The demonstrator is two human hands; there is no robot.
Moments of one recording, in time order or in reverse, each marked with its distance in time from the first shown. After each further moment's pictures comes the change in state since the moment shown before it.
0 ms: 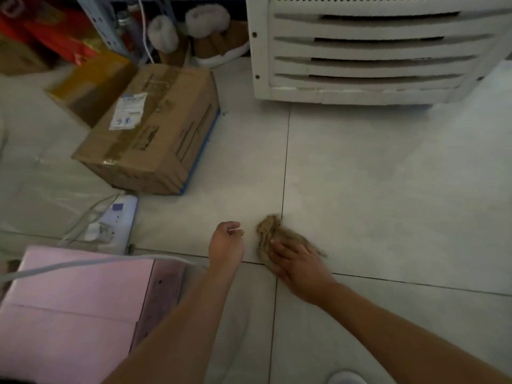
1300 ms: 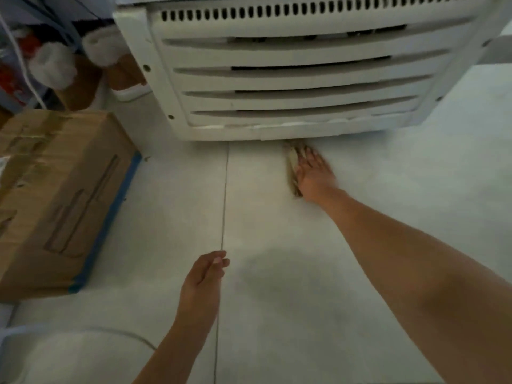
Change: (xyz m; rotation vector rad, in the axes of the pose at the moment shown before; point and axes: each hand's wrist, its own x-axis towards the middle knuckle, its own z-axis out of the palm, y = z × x) left_hand 0.037 0.093 0.108 -0.231 -0.213 0.174; right_hand 0.195 0.315 -0.112 -0.060 0.151 0.561
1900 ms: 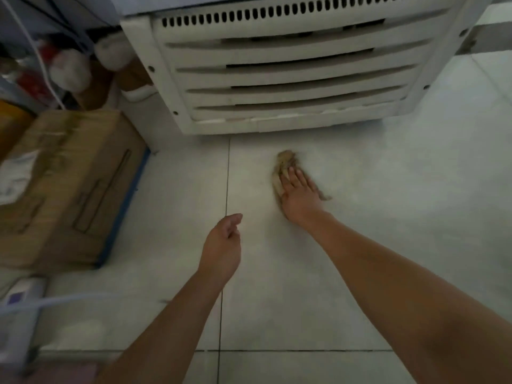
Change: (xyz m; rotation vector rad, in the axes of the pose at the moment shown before) left_hand 0.005 0.021 0.030 0.394 -0.061 0.118; right_hand -0.080 -0.035 0.016 0.045 -0.084 -0.056
